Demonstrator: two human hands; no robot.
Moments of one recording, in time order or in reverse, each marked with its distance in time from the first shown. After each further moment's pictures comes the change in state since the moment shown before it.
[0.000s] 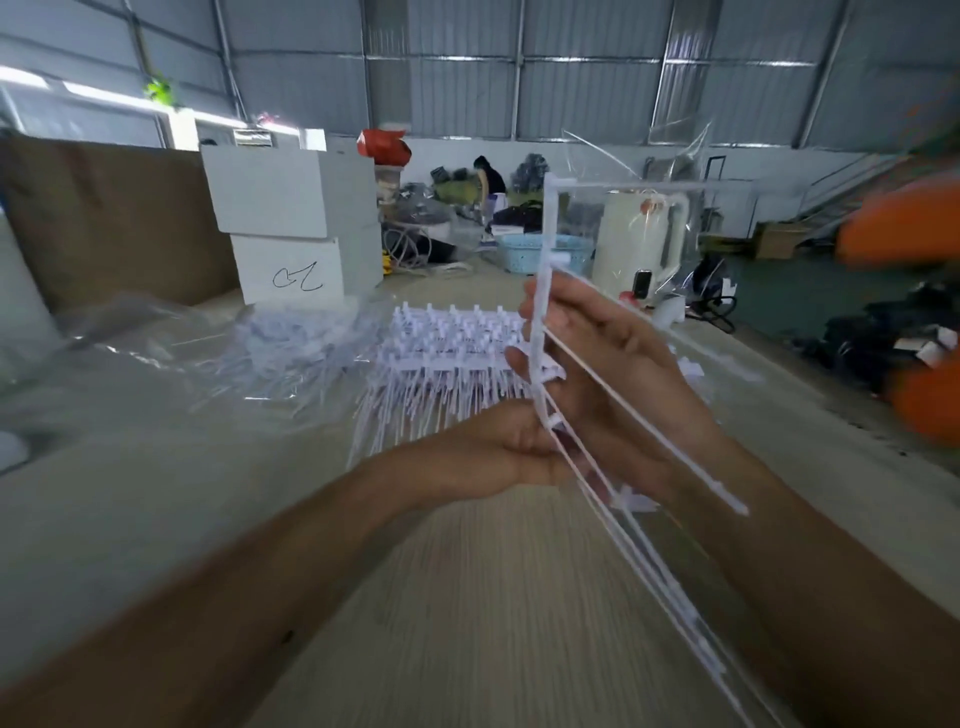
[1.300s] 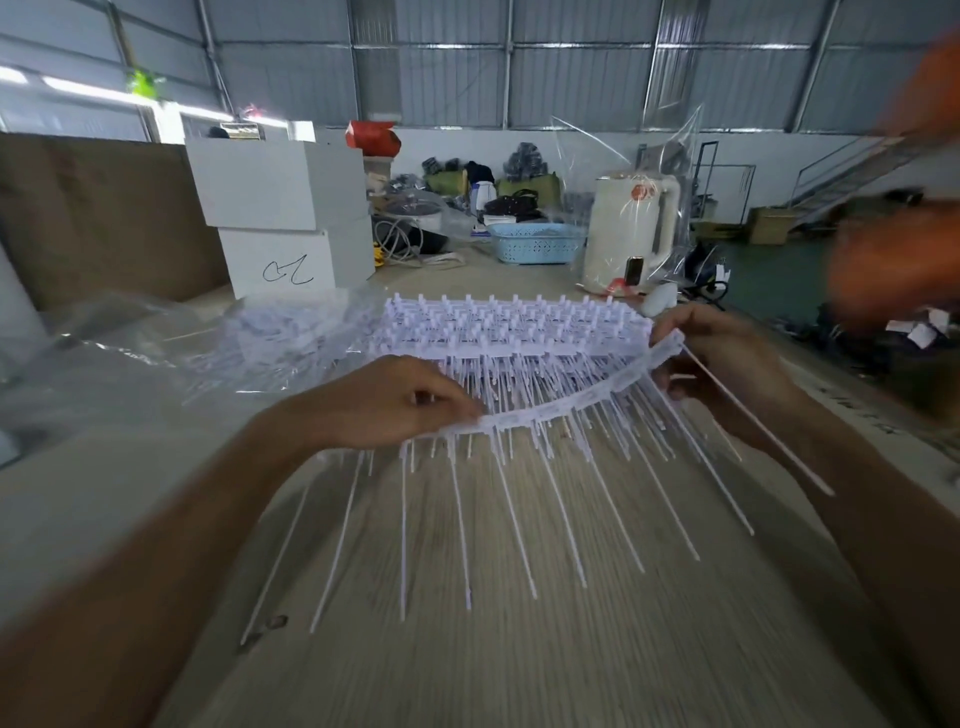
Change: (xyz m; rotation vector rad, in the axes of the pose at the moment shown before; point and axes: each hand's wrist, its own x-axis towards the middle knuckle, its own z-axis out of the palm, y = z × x) left_hand -0.027 -0.029 -0.073 0.595 0.071 -0.062; right_hand 0.013 -0.017 -0.144 -0.536 0.241 0.129
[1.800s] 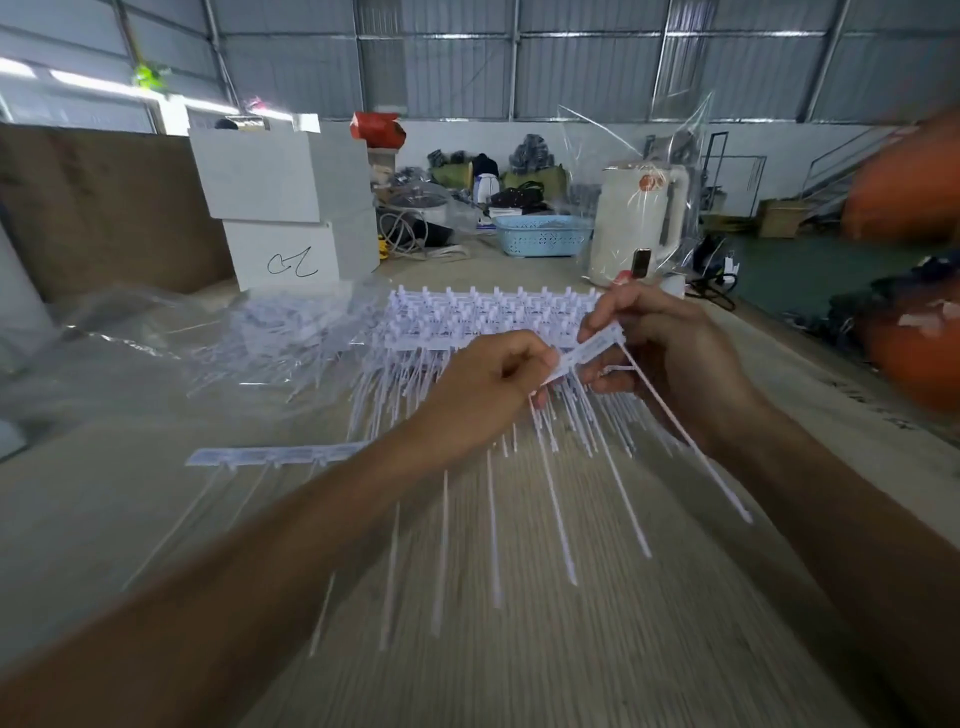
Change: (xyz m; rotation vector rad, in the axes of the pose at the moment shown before) left_hand 0.034 0.067 0.046 -0.441 0.406 0.010; right_hand -0.025 -0.029 0.065 0.226 -0.172 -0.056
